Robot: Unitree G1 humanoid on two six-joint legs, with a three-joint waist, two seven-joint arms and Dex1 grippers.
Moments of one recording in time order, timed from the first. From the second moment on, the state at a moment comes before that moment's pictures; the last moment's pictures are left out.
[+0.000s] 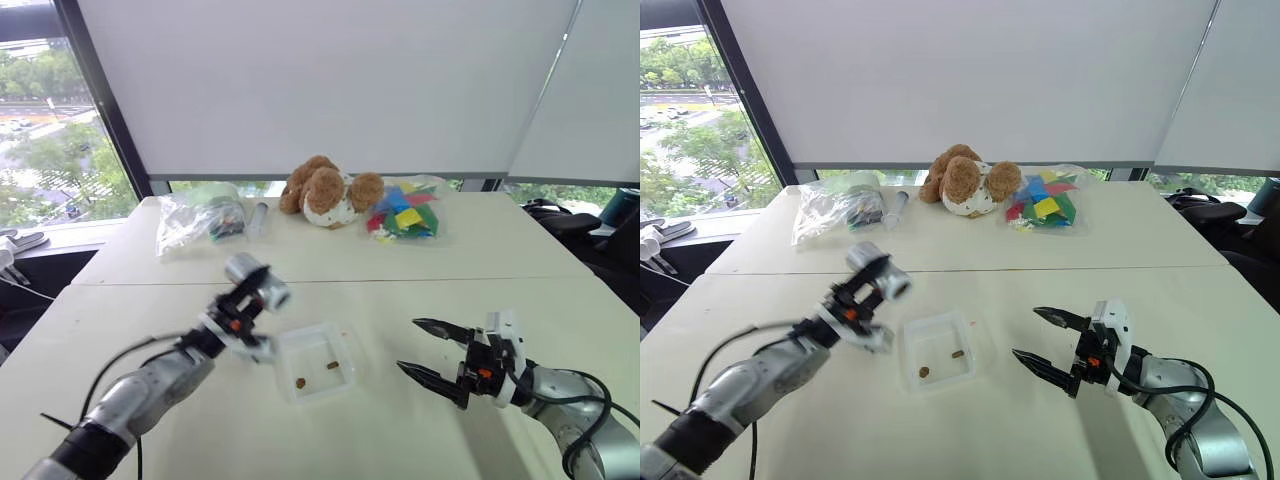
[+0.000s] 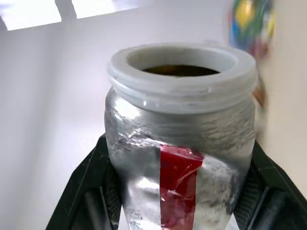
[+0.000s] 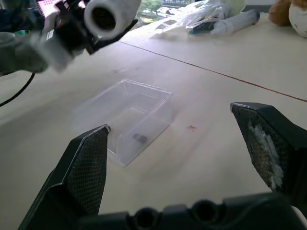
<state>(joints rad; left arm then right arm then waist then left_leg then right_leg) -0.31 0.77 -0.28 -0.04 0.60 -0.34 0.20 -0.04 -0.63 -0.16 -0.22 0.54 0.13 1.04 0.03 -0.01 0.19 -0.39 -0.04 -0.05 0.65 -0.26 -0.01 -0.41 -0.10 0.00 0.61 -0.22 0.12</state>
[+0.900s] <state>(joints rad) -0.01 0.46 0.46 0.19 -0.48 -0.13 -0.34 -0.28 -0.51 -0.06 -0.01 0.54 -0.16 1.30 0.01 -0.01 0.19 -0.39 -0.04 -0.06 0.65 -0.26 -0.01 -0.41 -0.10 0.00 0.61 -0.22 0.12</state>
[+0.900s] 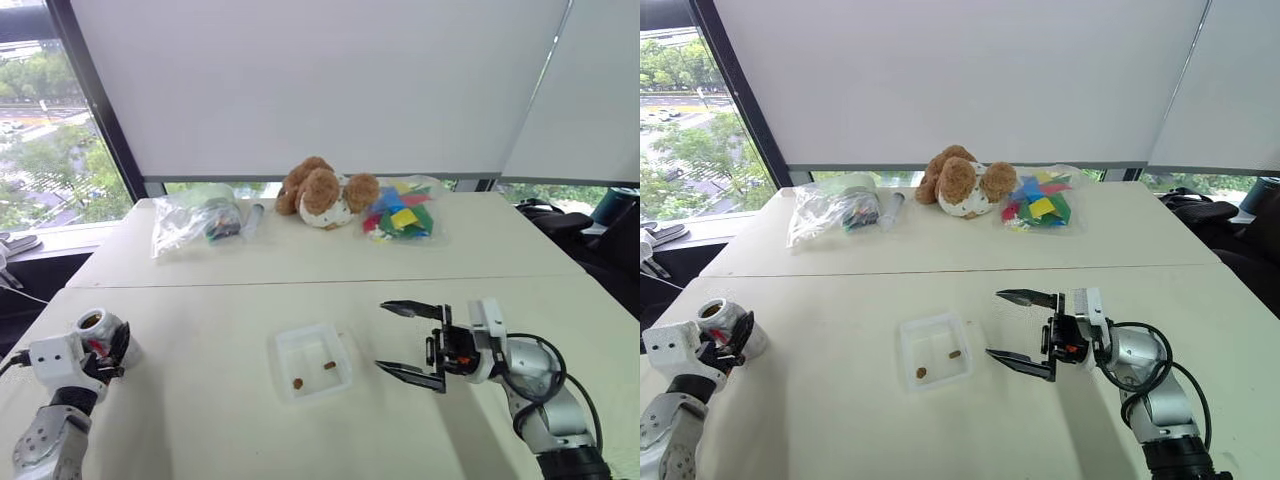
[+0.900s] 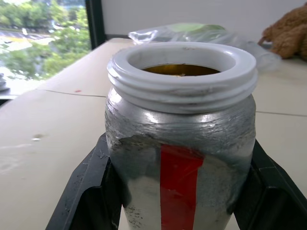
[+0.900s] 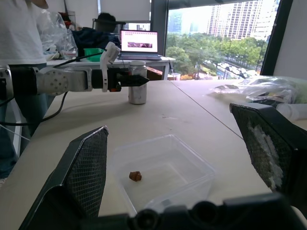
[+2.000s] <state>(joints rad) 0.56 0.71 0.54 -0.16 -0.40 -0.19 -0.83 0.07 -0.79 -0.34 -0.12 0.58 -0.09 1.30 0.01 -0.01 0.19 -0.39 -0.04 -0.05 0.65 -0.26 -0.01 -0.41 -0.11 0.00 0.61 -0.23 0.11</state>
